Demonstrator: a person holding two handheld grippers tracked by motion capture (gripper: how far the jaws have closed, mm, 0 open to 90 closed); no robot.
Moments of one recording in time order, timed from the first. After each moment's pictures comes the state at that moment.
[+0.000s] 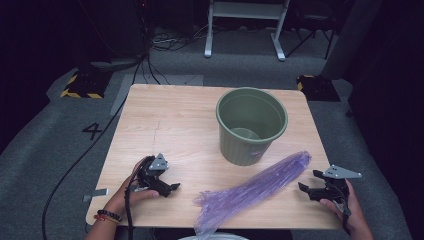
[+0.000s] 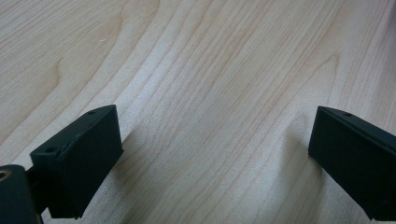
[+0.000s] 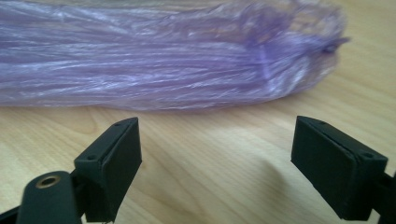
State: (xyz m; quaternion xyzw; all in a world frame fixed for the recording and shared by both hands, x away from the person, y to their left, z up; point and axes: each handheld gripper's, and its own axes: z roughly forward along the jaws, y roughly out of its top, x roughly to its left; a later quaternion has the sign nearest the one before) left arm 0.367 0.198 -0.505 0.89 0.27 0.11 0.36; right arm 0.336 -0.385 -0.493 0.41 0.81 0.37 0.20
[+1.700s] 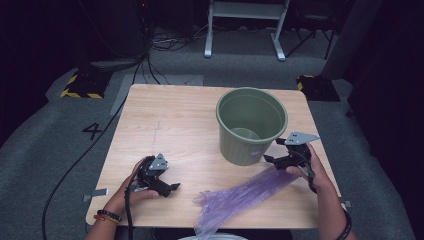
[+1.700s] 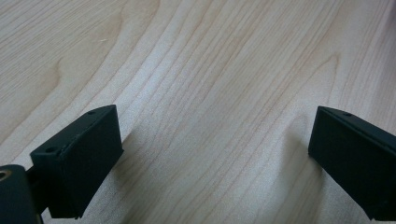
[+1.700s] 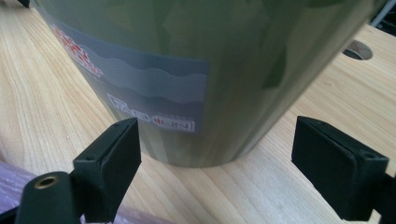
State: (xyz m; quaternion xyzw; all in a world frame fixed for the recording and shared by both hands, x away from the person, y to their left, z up) left arm 0.367 0.198 -0.505 0.89 0.27 0.11 0.36; right arm 0.423 -0.277 -0.446 0.28 0.85 0.42 0.18
